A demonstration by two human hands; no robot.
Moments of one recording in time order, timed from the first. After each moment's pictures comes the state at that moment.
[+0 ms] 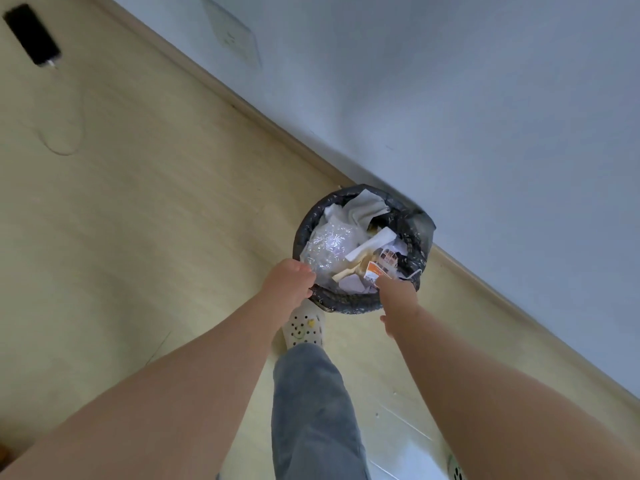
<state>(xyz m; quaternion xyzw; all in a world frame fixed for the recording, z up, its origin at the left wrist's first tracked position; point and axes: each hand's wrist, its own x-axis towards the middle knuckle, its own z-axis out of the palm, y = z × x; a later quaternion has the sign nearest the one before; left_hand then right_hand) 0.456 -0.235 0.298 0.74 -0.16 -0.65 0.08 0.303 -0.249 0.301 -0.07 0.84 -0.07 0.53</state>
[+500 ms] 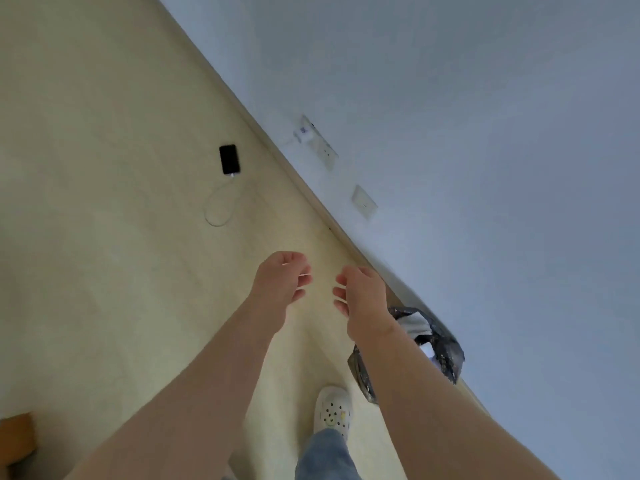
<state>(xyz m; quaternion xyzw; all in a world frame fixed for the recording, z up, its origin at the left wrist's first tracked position) 0.628 -0.211 0.521 0.71 -0.03 -0.52 0.47 0.528 -0.256 0.523 -0.30 0.67 -0.18 0.65</state>
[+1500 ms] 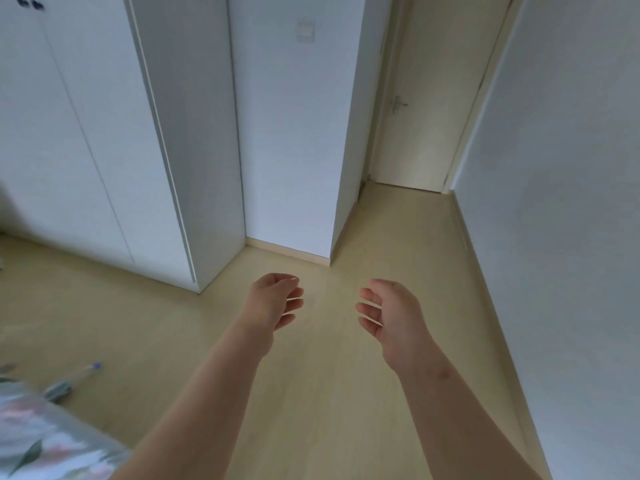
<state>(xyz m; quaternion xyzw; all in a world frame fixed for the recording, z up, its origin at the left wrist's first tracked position) 1.126 0.152 0.823 0.66 0.13 -0.07 0.73 1.090 -0.004 0.836 -0.60 0.25 -0.04 0.76</state>
